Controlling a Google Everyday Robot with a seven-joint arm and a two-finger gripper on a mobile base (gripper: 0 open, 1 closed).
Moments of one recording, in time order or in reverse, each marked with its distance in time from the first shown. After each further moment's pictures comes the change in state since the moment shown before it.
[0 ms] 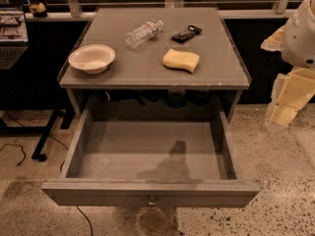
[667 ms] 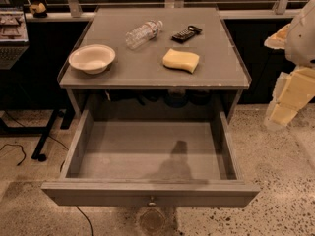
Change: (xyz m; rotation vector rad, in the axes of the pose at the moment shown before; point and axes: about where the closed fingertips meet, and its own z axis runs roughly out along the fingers) arm 0.000 -0.003 -0.003 0.028 -0.035 0.020
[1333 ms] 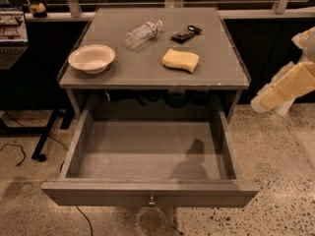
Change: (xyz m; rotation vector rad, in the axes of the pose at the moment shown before) arm 0.012 -0.027 -0.003 0.156 -0.230 0.377
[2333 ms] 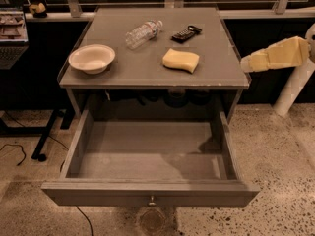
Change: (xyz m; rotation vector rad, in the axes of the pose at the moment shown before) arm -0.009 -0.059 0.009 0.188 -0.200 0.498
